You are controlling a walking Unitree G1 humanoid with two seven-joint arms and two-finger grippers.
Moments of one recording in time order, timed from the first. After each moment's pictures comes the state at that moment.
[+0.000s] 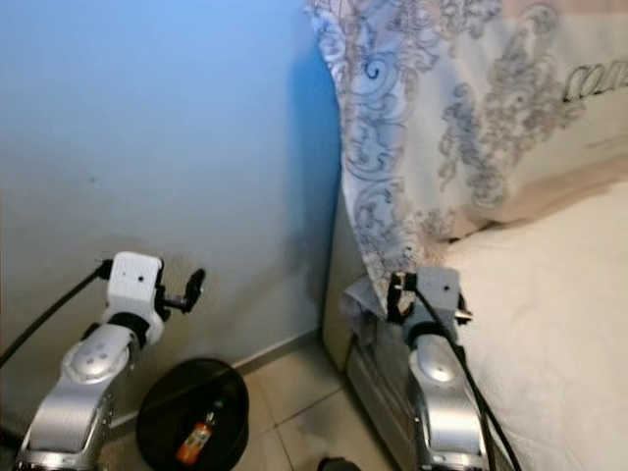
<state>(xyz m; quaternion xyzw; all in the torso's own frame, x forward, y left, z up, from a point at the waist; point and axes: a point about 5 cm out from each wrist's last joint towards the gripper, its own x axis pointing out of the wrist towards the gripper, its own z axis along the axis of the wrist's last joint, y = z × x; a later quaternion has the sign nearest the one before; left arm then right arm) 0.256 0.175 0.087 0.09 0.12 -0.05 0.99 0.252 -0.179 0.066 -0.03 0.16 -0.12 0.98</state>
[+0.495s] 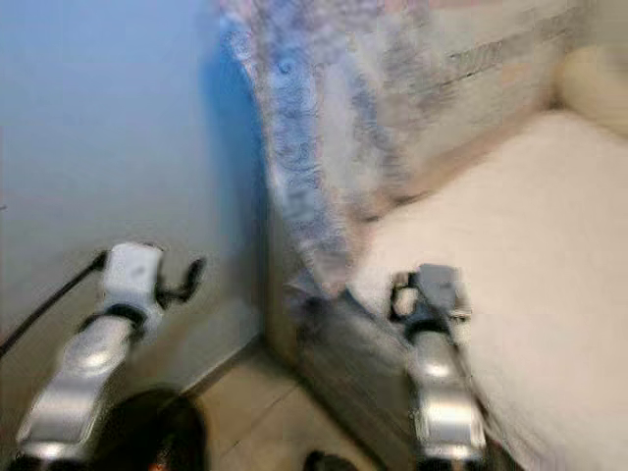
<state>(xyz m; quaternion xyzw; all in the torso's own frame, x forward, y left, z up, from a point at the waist) 0.263 0.184 0.091 0.11 0.10 -0.04 0.99 0.256 -0.169 0.062 -0.02 0.17 -0.11 0.98</state>
